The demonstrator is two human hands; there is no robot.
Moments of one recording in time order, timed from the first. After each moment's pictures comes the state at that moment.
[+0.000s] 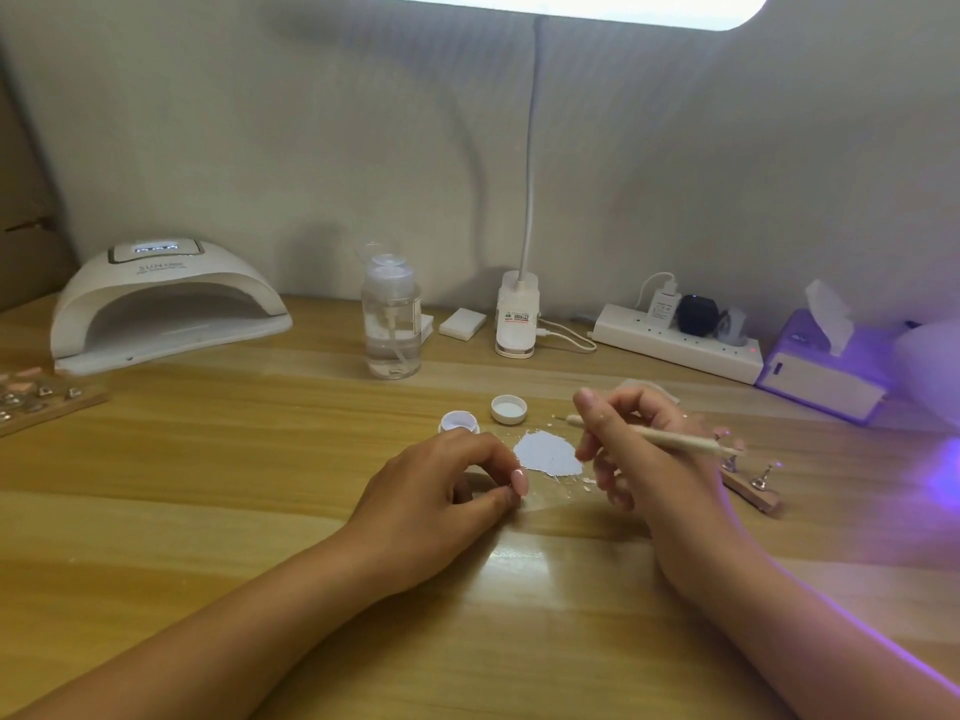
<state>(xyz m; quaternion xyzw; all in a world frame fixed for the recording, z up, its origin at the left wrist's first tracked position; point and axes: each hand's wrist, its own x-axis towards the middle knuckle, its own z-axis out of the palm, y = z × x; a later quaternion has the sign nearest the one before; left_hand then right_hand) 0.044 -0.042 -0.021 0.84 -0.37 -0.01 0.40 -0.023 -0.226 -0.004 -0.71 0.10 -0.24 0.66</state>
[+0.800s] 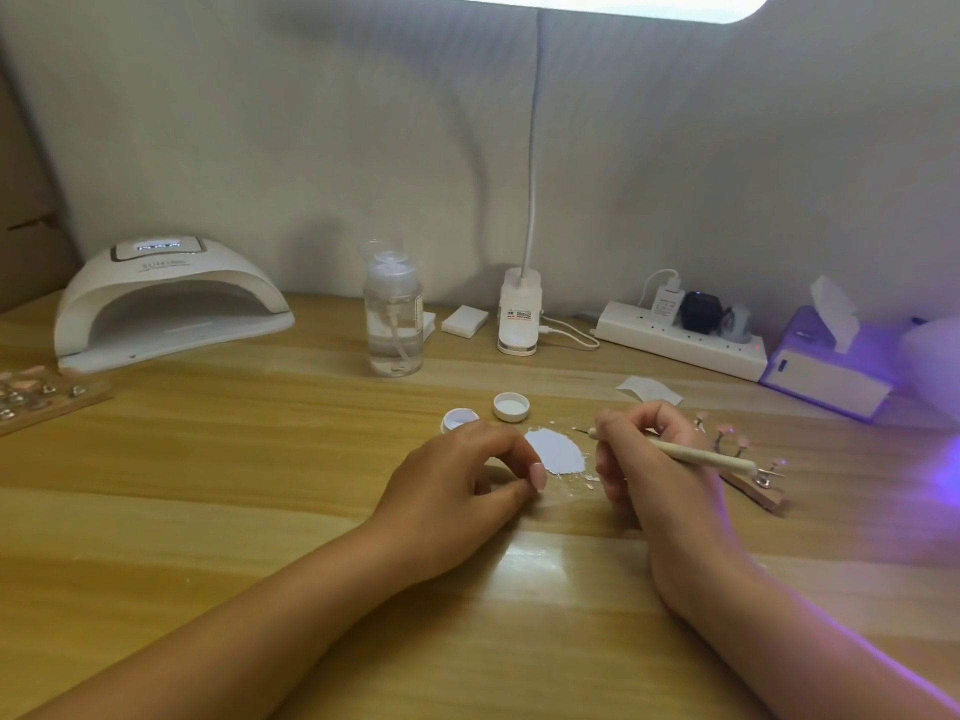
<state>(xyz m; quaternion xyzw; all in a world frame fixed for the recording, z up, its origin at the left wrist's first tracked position) 0.041 -0.056 -0.017 0.83 -0.37 -0.02 0.41 -0.024 -0.218 -0.010 -0.66 0.18 -0.26 0.68</state>
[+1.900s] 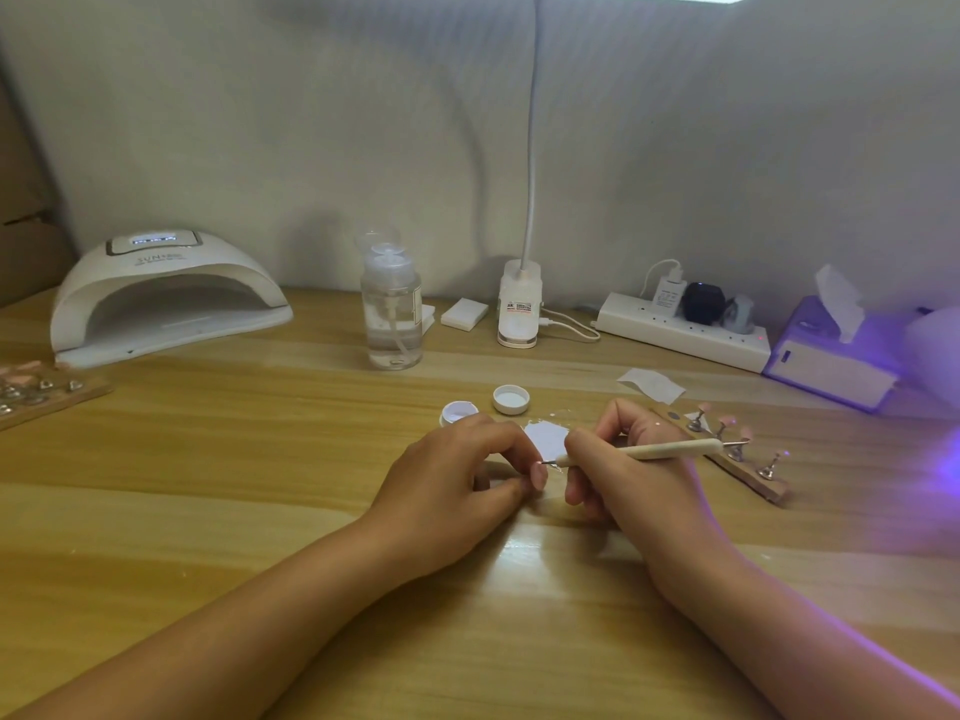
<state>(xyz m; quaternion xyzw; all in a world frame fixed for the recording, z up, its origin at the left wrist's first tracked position) 0.042 -0.054 -0.018 0.83 -0.38 -0.01 0.39 -0.025 -0.215 -0.013 -0.75 0.11 -0.18 0.63</state>
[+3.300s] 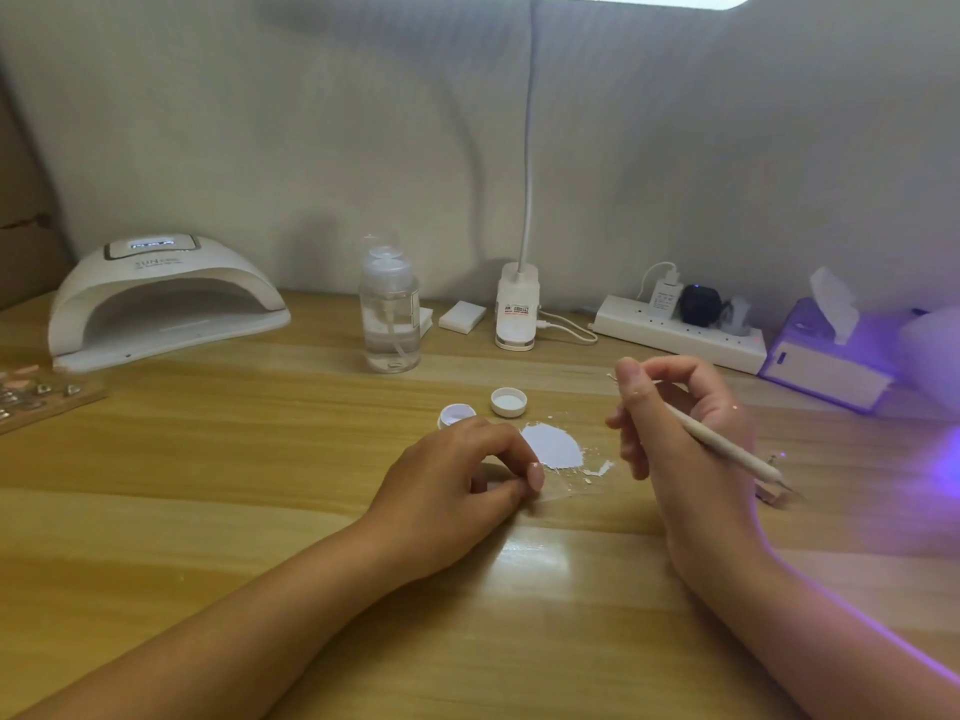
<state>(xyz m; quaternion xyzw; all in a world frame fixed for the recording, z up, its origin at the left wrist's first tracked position) 0.041 -0.054 -0.018 0.83 -0.38 -0.02 0.41 -0.028 -0.224 0.002 -0.67 0.09 -0.36 0.64</state>
